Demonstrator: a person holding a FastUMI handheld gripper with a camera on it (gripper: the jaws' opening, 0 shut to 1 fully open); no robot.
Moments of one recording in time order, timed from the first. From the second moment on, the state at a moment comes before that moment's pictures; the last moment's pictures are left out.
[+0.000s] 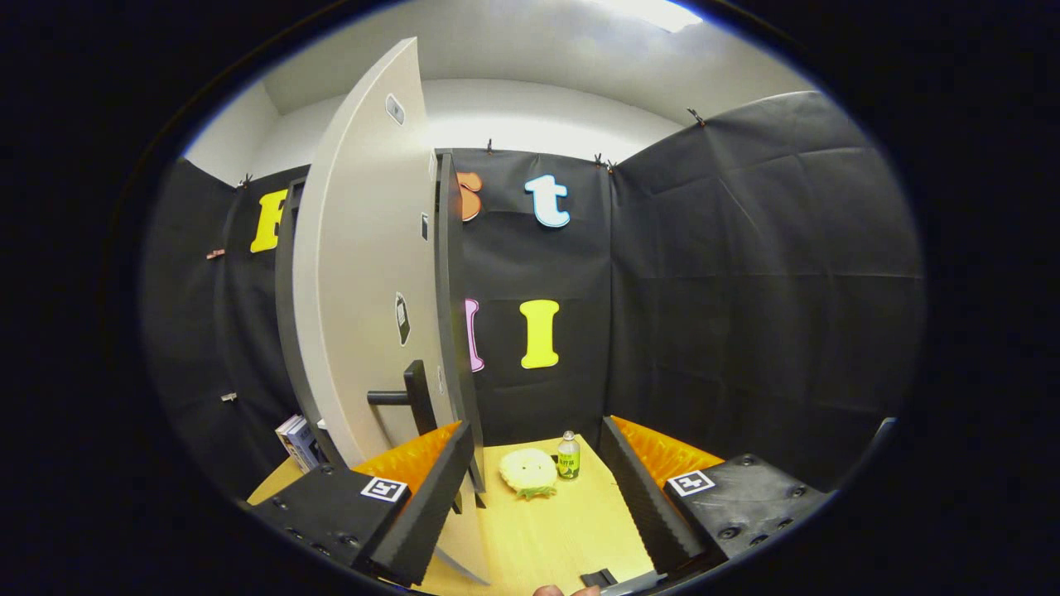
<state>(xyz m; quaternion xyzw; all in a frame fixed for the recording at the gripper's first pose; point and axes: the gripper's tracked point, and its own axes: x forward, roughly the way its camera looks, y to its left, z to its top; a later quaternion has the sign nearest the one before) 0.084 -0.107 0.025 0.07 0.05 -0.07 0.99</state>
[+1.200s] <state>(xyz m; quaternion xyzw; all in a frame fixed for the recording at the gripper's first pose) 0.117 0.109 0.025 0.08 0.06 0.04 0.99</state>
